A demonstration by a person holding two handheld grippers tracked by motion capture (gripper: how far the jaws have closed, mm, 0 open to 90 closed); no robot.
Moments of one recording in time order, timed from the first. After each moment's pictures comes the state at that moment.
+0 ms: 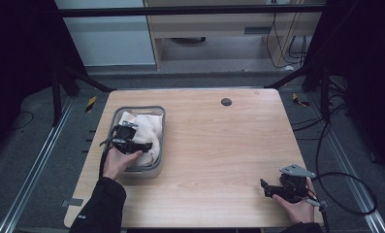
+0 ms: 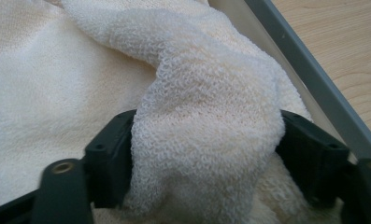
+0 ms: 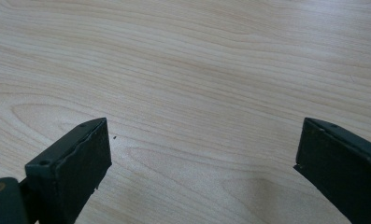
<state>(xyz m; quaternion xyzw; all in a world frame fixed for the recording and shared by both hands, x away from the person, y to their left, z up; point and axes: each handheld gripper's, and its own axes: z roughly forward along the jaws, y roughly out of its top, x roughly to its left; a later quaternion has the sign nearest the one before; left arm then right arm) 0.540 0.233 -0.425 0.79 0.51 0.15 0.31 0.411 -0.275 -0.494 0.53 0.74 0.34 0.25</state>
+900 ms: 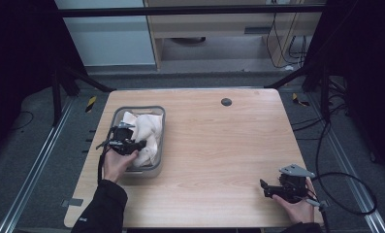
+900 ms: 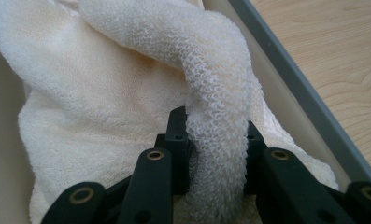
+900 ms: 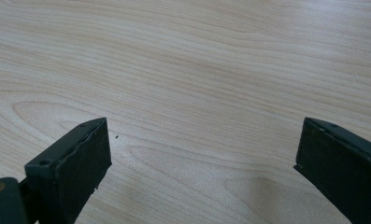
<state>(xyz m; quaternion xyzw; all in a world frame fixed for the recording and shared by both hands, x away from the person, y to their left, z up) 0.528 0.239 -0.415 0.78 0.51 0.16 0.33 0.412 -0.275 -0.495 0.53 0.74 0.34 0.25</state>
